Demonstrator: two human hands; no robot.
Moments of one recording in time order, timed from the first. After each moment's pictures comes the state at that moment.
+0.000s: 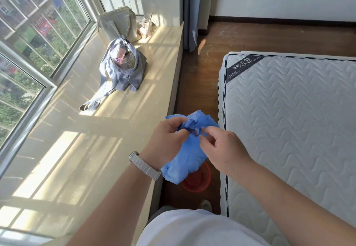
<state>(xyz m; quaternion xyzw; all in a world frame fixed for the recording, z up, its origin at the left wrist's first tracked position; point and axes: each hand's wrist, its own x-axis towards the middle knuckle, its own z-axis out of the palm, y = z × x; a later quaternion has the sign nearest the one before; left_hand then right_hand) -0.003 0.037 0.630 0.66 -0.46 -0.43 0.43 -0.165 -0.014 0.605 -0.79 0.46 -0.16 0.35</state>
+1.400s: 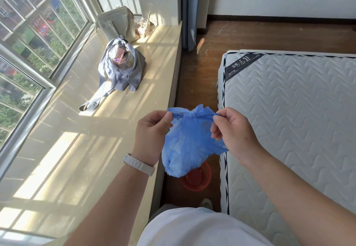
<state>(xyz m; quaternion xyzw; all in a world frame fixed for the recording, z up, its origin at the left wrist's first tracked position) 0.014 0.039 0.617 0.64 -0.29 -0.37 0.60 -0.168 -0.037 0.620 -0.59 0.49 -0.31 0.55</state>
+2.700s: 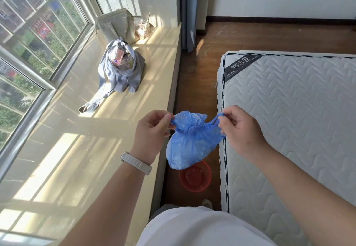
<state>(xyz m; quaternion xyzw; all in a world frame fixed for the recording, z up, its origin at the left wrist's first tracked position) 0.019 0.038 0.612 0.68 -0.32 -0.37 0.55 -0.190 -0.051 0.608 -0.72 0.48 -0.30 0.41</state>
